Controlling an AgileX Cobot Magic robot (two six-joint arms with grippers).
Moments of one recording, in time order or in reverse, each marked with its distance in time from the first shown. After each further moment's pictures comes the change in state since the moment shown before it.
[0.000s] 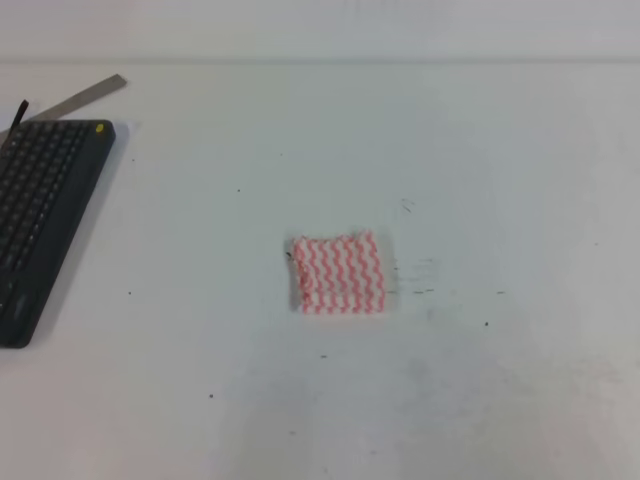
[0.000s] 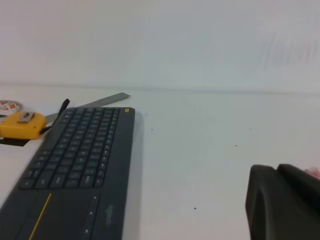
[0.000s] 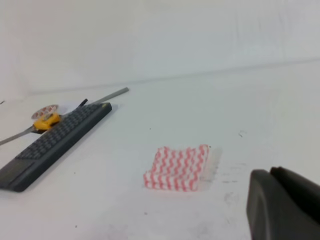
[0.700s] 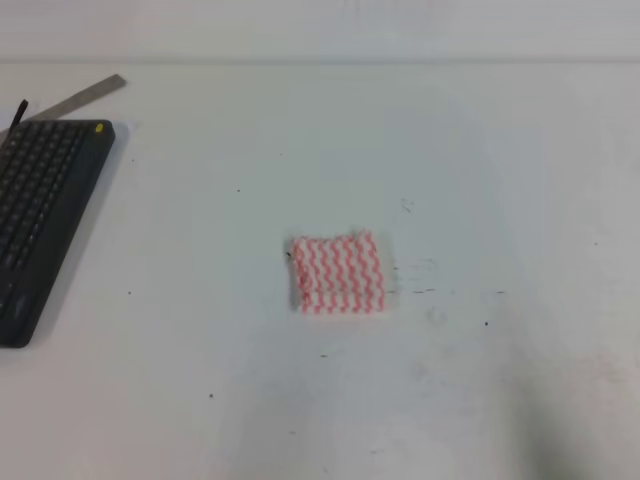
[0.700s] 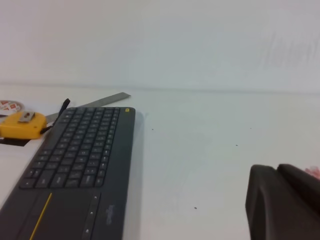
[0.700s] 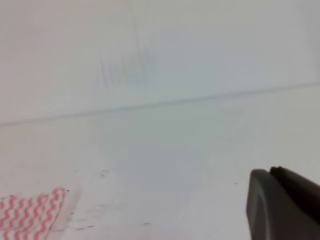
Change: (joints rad) left arm 0.000 -0.005 -0.002 -0.001 0.001 0.002; right arm -0.209 -0.001 0.234 -0.148 -0.329 0.001
